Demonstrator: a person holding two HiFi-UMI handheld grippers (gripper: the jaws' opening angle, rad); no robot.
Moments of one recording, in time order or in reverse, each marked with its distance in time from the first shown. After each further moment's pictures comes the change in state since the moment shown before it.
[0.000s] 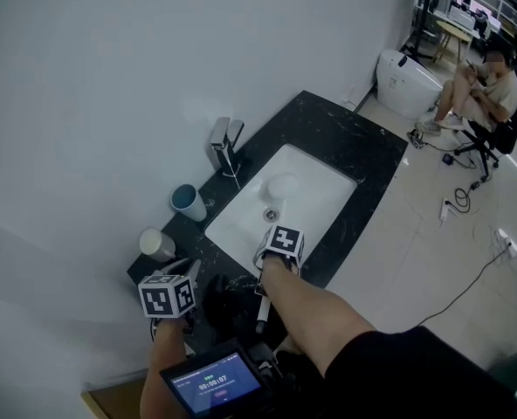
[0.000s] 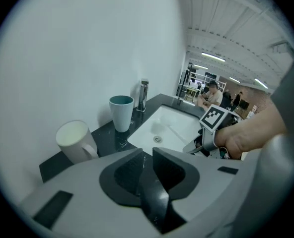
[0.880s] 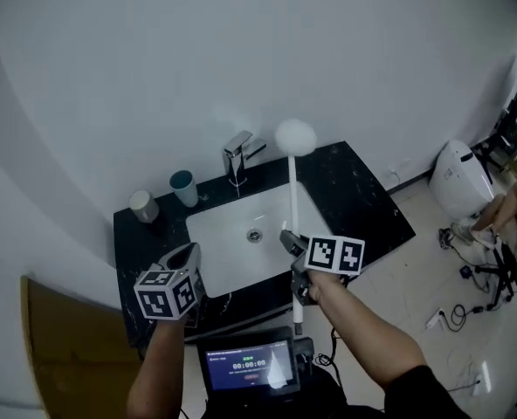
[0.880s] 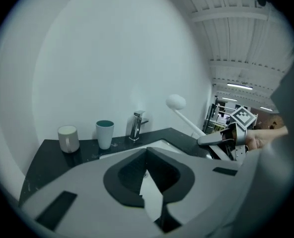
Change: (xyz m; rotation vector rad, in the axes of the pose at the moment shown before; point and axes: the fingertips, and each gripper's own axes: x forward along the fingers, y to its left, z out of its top) left arm -0.008 -0.199 0.070 -0.279 -0.411 0.280; right arm -0.196 -0.034 0.186 -0.642 -0.113 0.747
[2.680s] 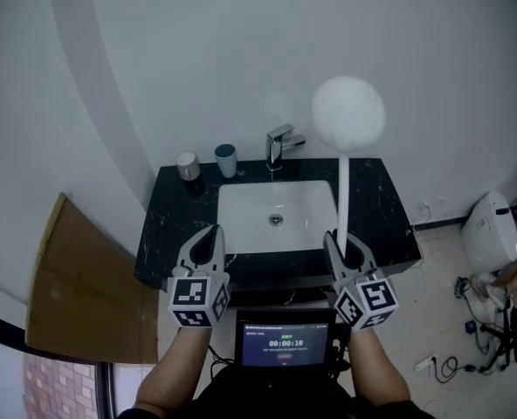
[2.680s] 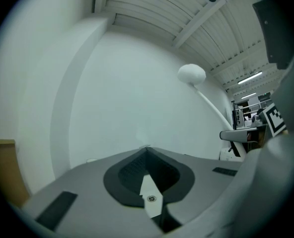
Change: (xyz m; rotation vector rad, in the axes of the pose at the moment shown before) left arm -0.139 -0.150 0.014 0.123 -0.404 0.320; right arm -0.218 0.059 0.023 -0.709 -0.409 0.238
